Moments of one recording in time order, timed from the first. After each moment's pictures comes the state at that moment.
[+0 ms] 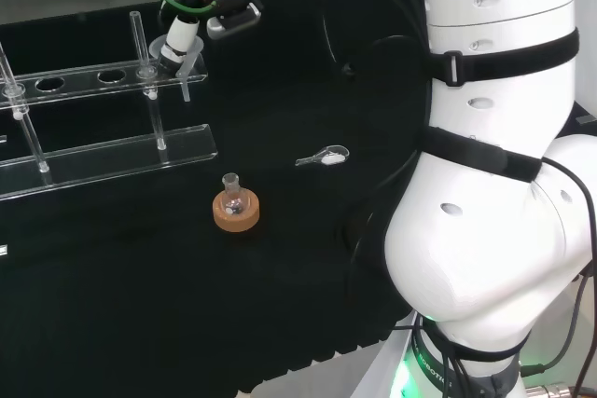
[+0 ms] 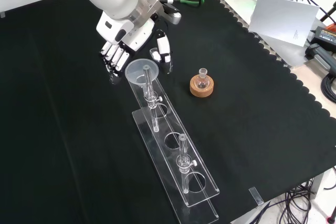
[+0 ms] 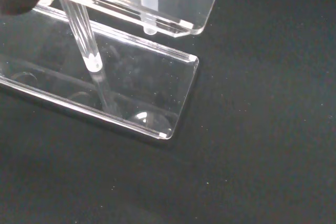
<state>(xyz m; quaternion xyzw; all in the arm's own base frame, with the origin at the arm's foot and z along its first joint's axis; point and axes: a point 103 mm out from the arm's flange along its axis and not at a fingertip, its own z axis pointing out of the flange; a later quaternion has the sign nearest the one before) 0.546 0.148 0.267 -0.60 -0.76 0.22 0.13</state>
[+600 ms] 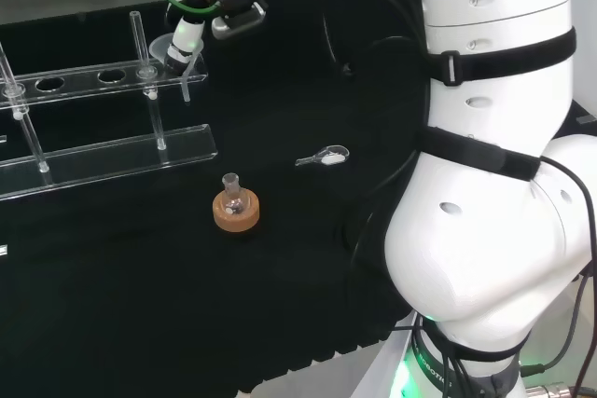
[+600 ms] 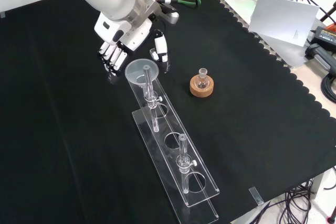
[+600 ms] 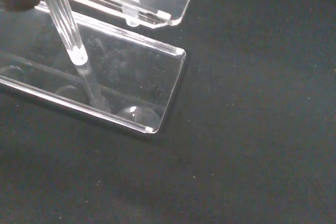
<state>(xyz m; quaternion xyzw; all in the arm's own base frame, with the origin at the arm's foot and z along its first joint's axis) 0.548 0.139 0.264 -0.60 -0.75 0.23 0.13</state>
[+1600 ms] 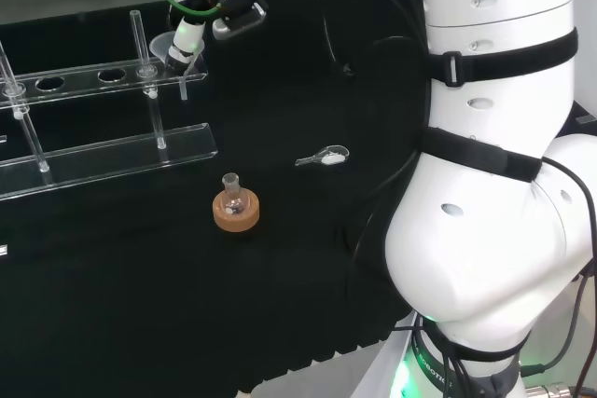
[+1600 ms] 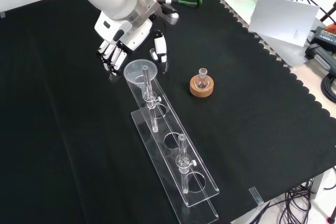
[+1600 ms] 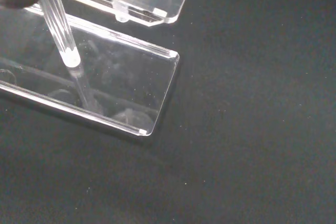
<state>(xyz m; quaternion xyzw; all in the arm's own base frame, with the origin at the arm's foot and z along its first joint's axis) 0.549 0.139 0.264 -0.61 -0.75 0.23 0.11</state>
